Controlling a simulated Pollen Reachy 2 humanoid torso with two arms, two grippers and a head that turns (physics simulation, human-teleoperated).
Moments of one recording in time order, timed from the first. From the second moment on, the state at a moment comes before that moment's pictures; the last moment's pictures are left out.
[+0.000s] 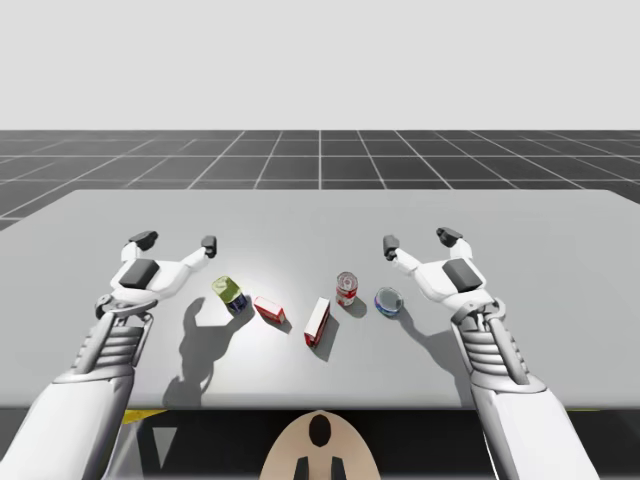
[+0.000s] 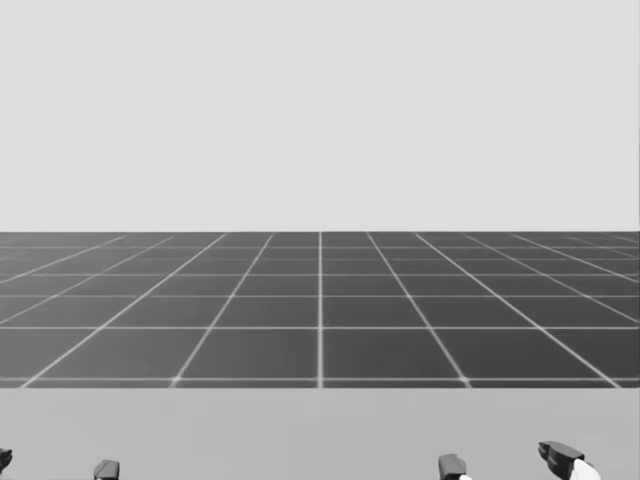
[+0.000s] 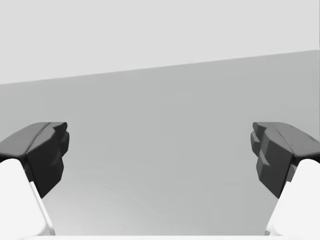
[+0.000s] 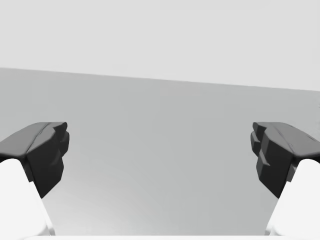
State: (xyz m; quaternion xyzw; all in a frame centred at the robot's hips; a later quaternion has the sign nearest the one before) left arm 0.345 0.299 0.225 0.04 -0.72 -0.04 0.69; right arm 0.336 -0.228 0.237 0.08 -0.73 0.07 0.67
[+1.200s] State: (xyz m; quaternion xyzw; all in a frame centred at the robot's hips) left arm 0.347 0.298 0.224 0.04 -0.72 -0.05 0.70; right arm 0.337 -0.231 0.240 0.06 -0.73 0.06 0.67
